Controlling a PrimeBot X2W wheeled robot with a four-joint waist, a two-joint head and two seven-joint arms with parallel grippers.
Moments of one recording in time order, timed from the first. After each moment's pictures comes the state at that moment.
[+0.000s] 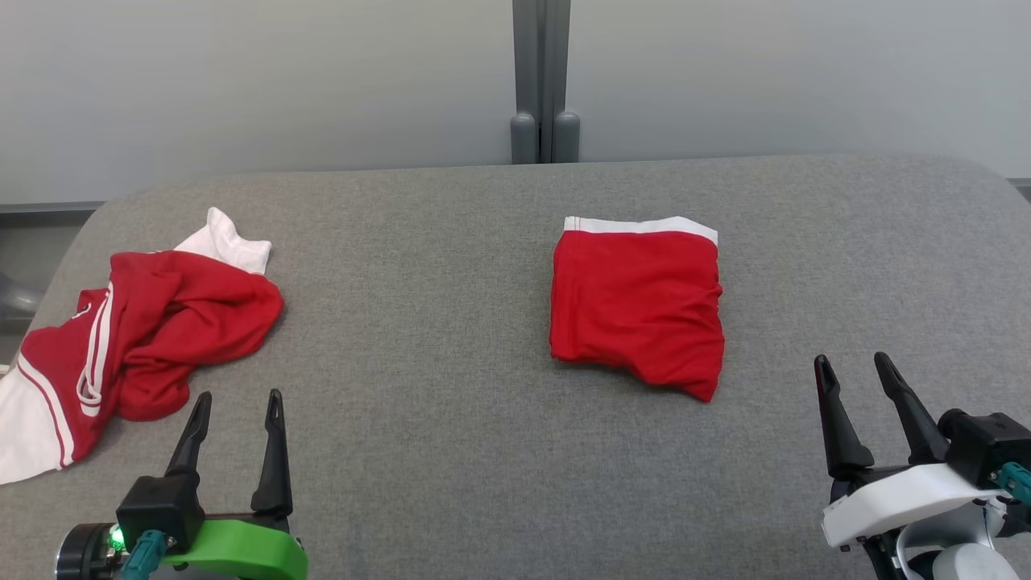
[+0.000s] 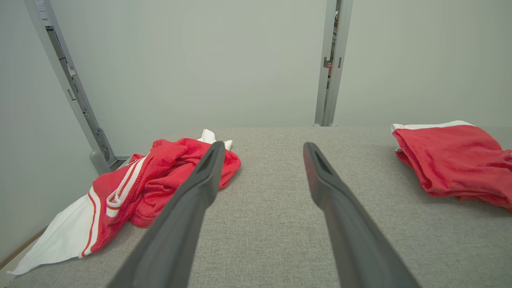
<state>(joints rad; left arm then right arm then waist) 0.04 0.11 -0.02 0.07 -0.15 -0.05 -0.16 0.03 -0.13 -0.03 0.07 0.28 0.13 -0.15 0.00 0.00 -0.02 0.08</state>
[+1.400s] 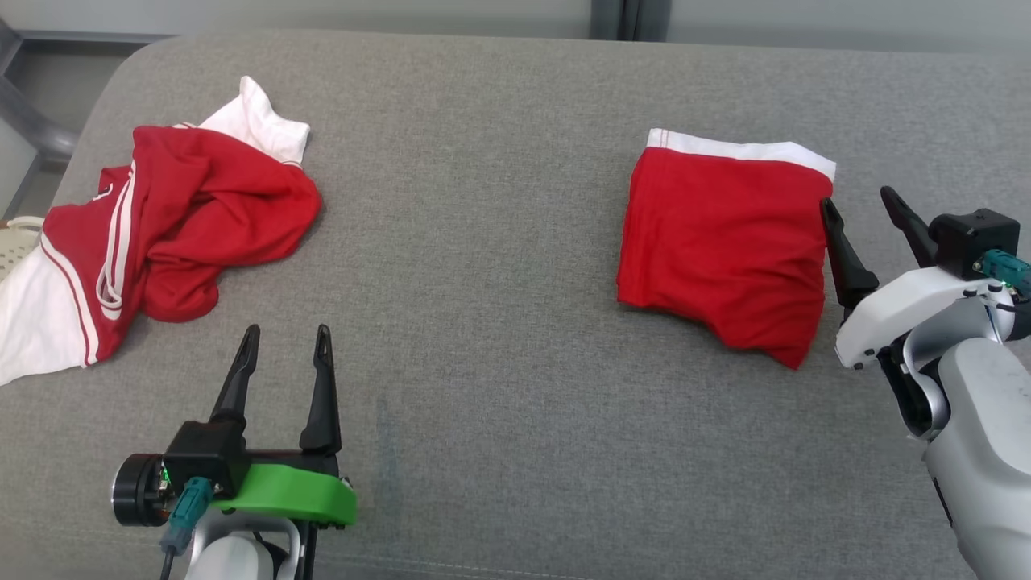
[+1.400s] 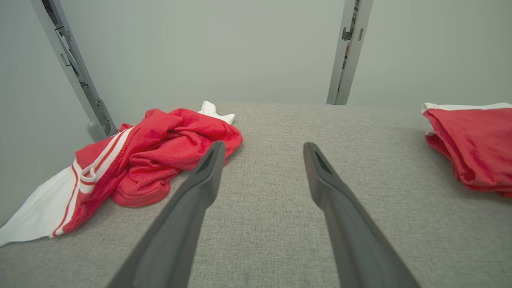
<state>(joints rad) -0.10 0.07 -0.12 0.15 -0.18 -0.02 -0.25 -0.50 -0.31 0.13 0.53 0.31 0.13 -0.14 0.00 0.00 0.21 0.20</state>
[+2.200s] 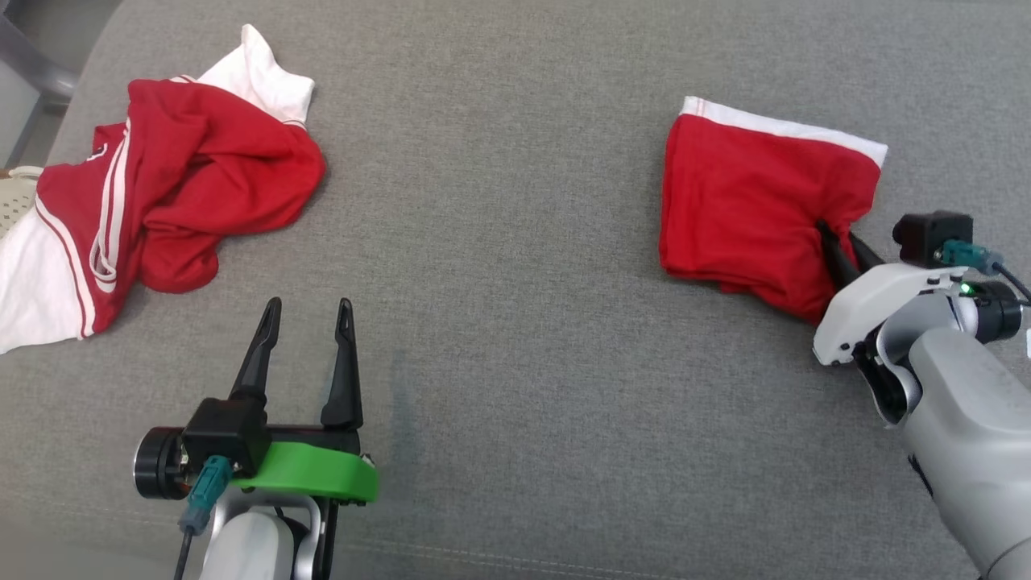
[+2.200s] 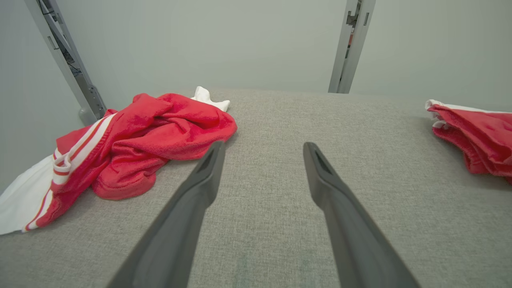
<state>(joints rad) -0.16 0.05 -0.16 0.17 -0.19 -0.01 -0.26 -0.66 -0.30 0.29 0.89 0.46 0.13 -0.19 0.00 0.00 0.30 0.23</state>
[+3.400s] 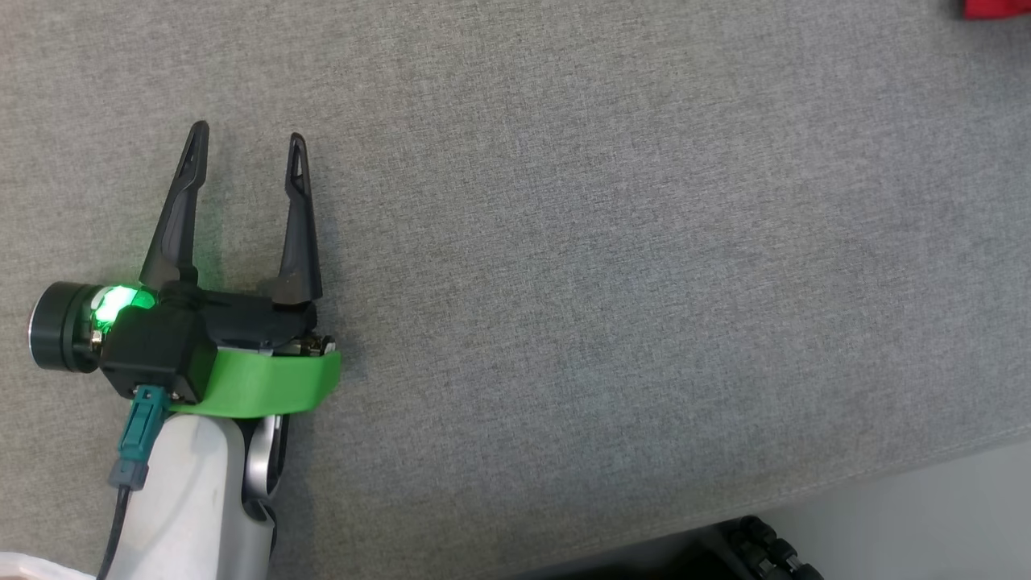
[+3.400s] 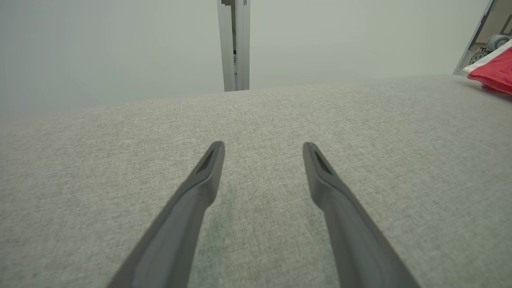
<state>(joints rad) -0.34 0.13 -0.16 -0.06 -0.09 0.00 -0.26 -1.20 -0.94 0.71 0.71 0.61 0.13 -0.02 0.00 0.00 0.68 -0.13</state>
